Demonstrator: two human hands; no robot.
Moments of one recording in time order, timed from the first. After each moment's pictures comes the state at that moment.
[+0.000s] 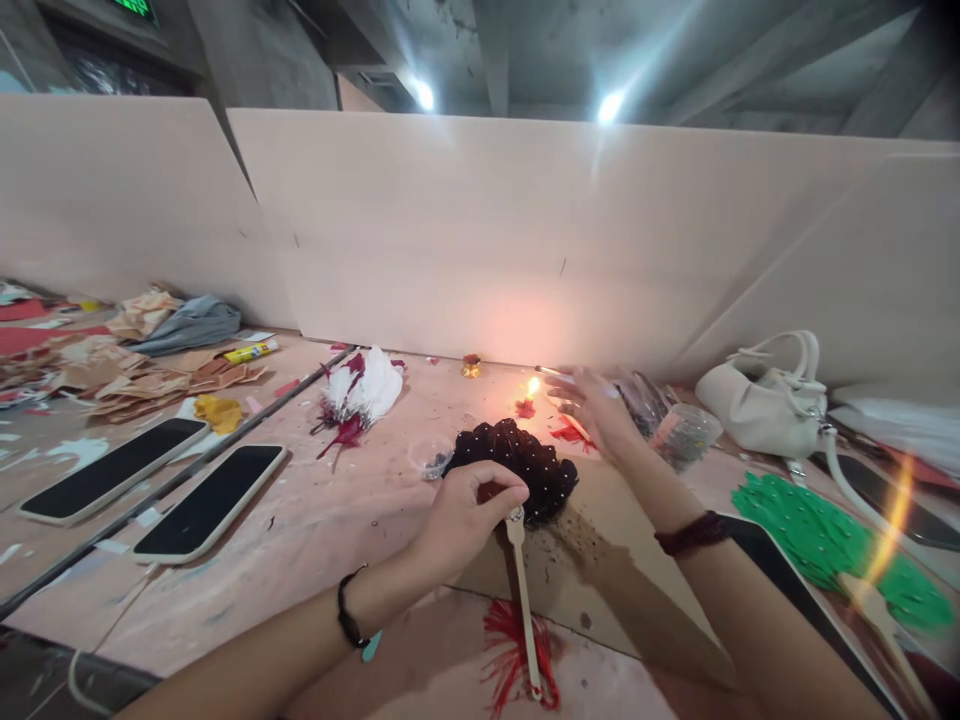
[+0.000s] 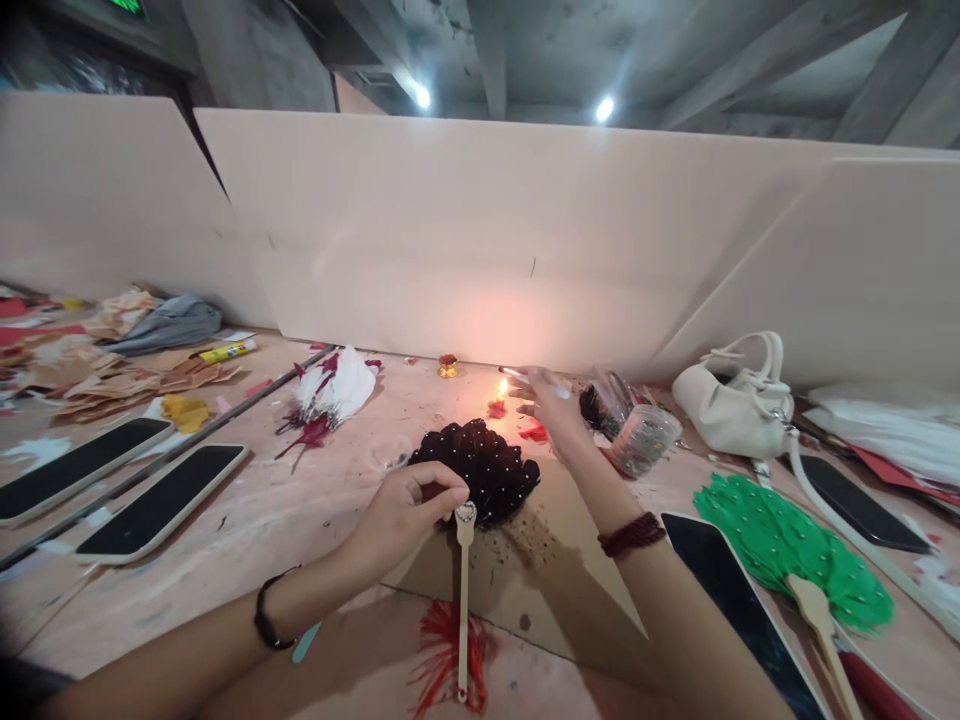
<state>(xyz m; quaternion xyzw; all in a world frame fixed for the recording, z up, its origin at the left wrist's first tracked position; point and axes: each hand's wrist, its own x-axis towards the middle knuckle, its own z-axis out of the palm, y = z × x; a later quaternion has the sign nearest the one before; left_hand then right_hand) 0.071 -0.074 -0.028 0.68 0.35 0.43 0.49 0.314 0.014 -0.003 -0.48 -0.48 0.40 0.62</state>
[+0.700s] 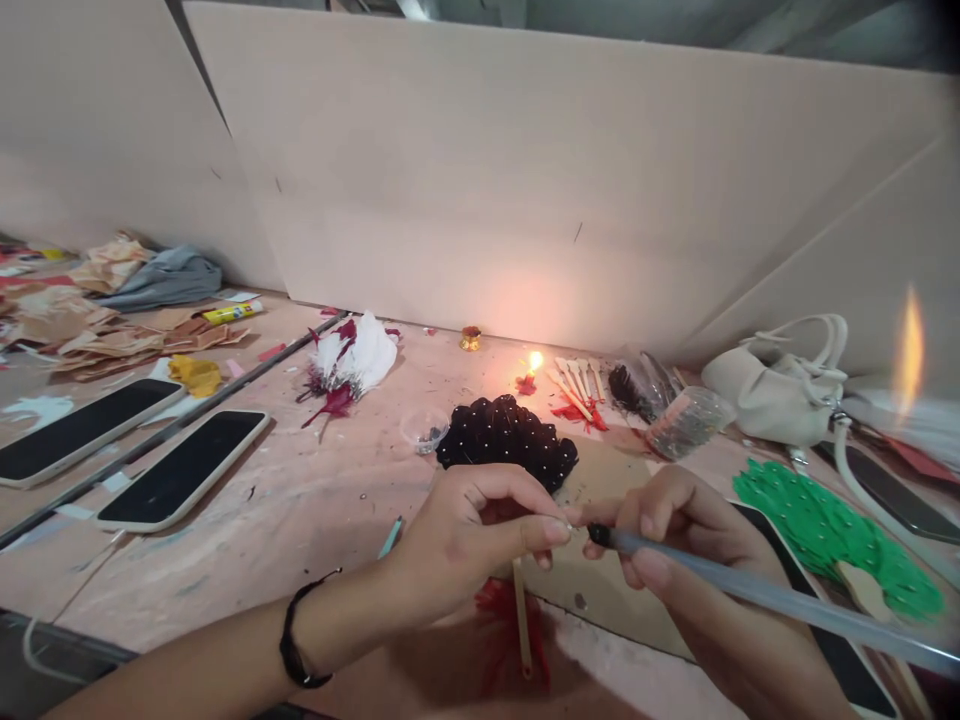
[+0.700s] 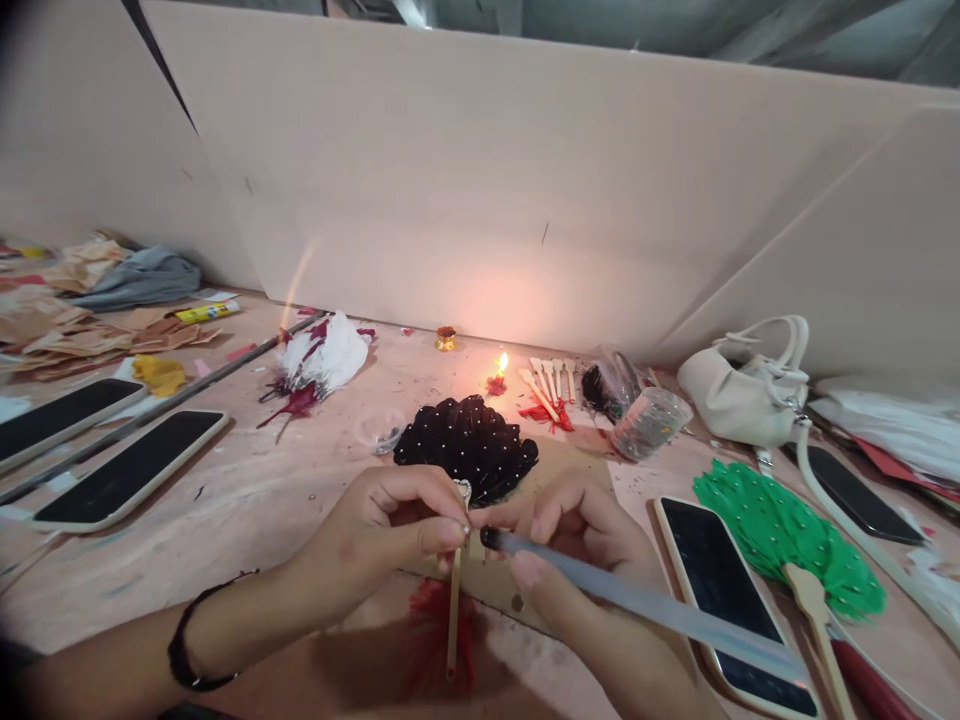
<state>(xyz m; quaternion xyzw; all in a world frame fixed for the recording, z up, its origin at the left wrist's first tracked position) 0.069 -0.119 0.014 0.60 0.25 0.40 0.64 0.281 -0.188 0.003 -0.42 -0.54 0.42 0.60</state>
